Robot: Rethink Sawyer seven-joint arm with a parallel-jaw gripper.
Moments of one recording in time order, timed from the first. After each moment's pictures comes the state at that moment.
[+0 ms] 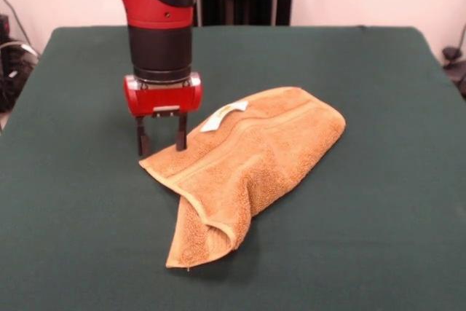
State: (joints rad) arm -0.53 -0.40 0.13 1.66 -0.17 0.06 1.13
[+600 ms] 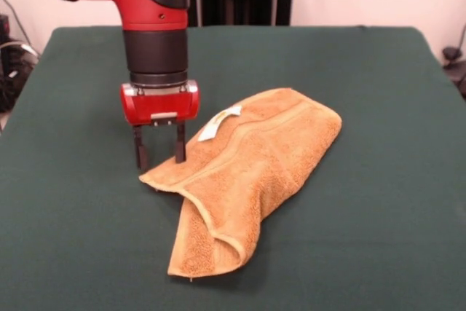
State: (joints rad) arm -0.63 -0.38 0.24 1.68 -0.27 -0.07 1.13
